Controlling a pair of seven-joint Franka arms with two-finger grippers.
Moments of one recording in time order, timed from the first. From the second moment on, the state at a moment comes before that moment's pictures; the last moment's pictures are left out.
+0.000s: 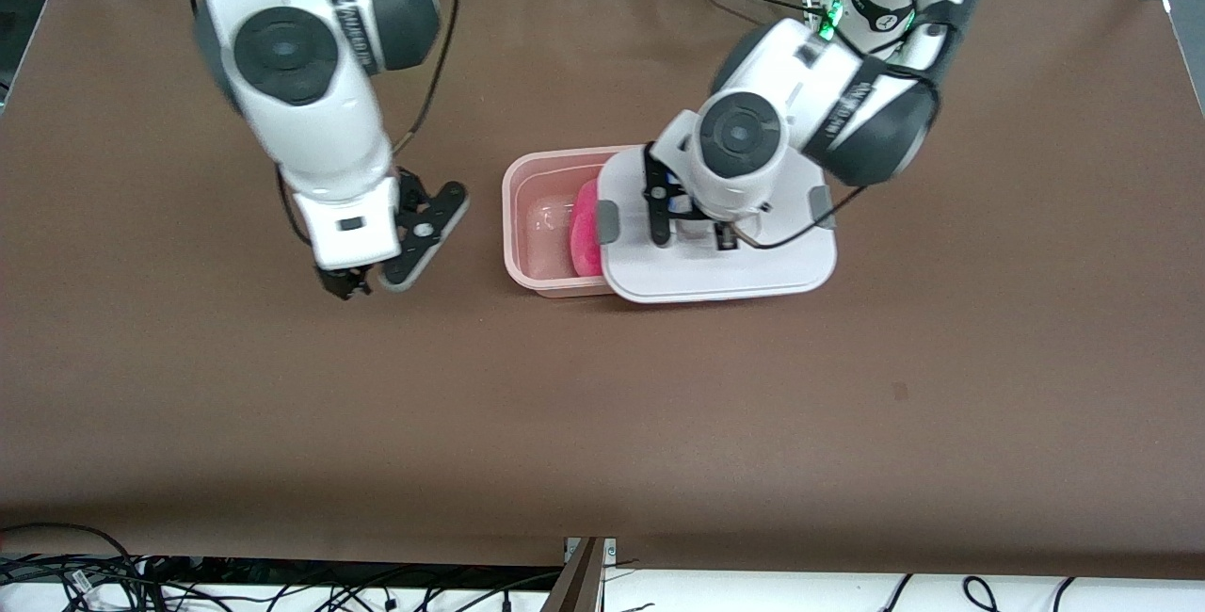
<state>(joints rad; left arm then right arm) -0.49 0.54 -0.16 -1.29 0.04 1.57 0.81 0.34 0.44 0.14 -1.21 -0.20 1.65 -0.56</state>
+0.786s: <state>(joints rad) -0.71 0.66 -0.16 -1.28 0.01 1.79 0.57 0.21 0.32 -0.06 -1.21 0.02 1.49 -0.60</state>
